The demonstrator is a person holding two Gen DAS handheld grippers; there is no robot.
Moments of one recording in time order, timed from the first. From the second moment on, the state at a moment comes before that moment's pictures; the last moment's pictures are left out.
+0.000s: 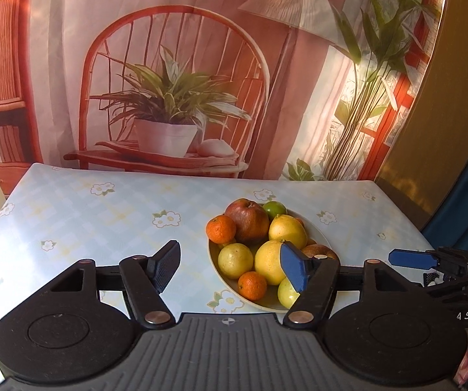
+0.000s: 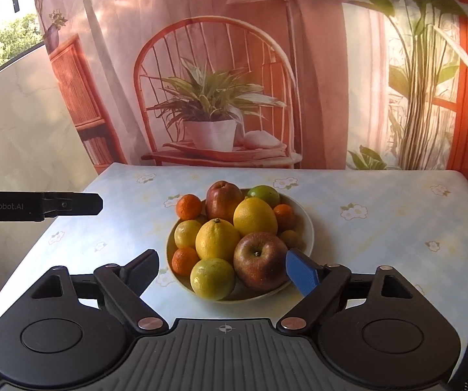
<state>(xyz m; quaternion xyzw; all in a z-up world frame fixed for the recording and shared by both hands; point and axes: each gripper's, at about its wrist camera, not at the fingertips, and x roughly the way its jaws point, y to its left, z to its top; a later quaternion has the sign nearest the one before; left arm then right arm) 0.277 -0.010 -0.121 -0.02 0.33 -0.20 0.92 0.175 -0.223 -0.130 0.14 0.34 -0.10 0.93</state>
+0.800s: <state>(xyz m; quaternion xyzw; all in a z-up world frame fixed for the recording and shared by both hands) 0.186 -0.009 -0.049 0.03 0.25 -0.17 0.95 0.127 -0.190 -0.035 0.11 0.27 -0.12 0.95</state>
